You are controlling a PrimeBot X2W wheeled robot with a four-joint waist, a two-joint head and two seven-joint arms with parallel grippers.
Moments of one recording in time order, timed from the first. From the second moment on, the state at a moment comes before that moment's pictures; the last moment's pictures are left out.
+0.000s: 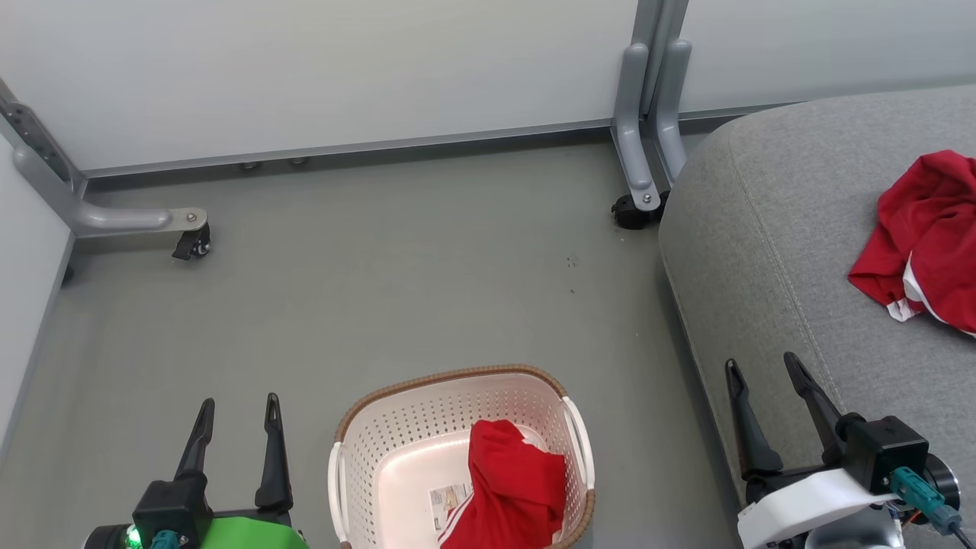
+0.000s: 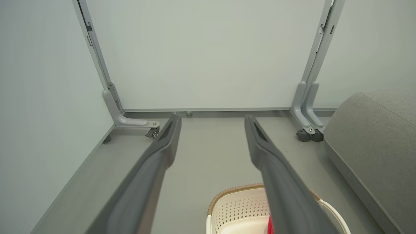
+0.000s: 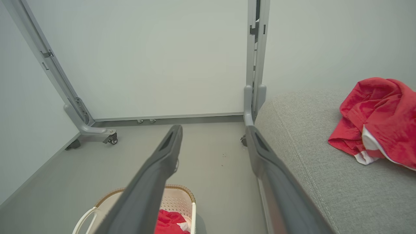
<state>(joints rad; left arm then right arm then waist) 0.07 0.07 -0.04 0.16 -0.16 -0.02 -0.26 0.12 -0.05 0.03 -0.05 0.12 0.13 -0.12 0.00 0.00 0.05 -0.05</state>
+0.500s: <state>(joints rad) 0.06 0.06 -0.02 0.17 -0.13 -0.04 -0.26 0.11 -0.05 0.03 -0.05 0.13 0.13 -0.12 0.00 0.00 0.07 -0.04</state>
